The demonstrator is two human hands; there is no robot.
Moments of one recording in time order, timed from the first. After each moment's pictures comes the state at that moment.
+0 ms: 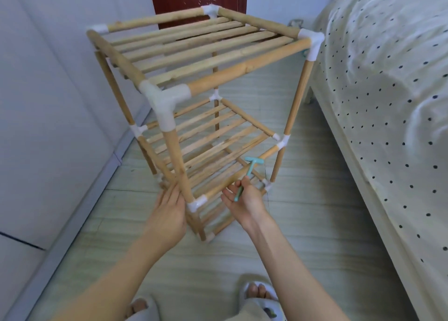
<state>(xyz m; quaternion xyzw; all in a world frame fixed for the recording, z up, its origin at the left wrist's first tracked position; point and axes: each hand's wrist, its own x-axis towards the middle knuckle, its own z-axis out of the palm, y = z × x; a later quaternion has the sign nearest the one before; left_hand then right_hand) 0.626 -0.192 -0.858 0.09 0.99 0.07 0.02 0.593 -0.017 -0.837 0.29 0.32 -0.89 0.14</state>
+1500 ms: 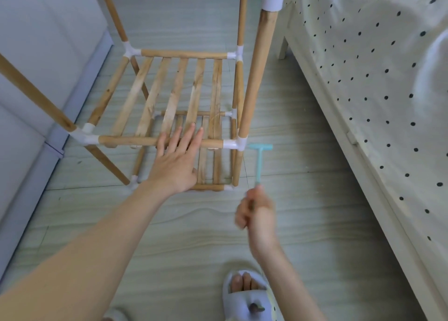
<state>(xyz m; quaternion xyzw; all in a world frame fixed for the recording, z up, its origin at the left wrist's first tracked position) 0.508 -0.102 -0.887 0.20 0.98 0.01 0.04 0.622 0.042 -0.909 0.32 0.47 -0.82 -0.07</state>
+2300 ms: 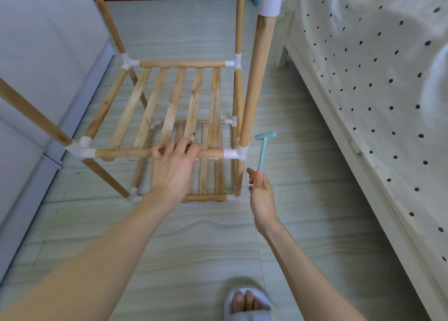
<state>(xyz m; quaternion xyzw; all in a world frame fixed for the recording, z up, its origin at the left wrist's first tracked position) 0.502 -0.092 -0.881 0.18 0.98 0.02 -0.12 0.560 0.069 -0.933 0.27 0.67 -0.69 -0.03</state>
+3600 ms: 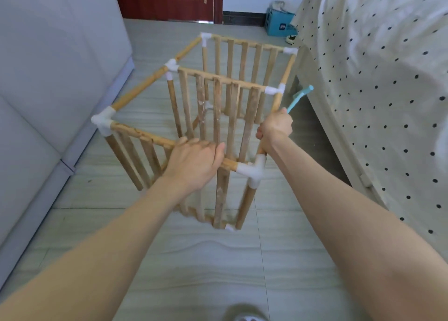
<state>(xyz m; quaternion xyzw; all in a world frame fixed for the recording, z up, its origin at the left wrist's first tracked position) 0.466 -0.096 -0.825 0.22 0.97 0.02 -0.09 0.389 0.076 -0.820 0.37 0.69 -0.60 -0.13</state>
